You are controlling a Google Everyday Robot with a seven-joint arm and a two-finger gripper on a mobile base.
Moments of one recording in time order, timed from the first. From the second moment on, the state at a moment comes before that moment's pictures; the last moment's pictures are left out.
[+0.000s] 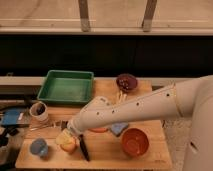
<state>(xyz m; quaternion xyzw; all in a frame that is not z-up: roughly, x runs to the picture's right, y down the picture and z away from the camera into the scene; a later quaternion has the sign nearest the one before) -0.172 0.187 0.697 -0.34 -0.19 0.39 0.83</state>
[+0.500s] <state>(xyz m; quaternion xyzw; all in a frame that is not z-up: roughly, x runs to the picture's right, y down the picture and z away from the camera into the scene) -0.137 0.093 0.728 -0.26 -0.17 0.39 0.87</state>
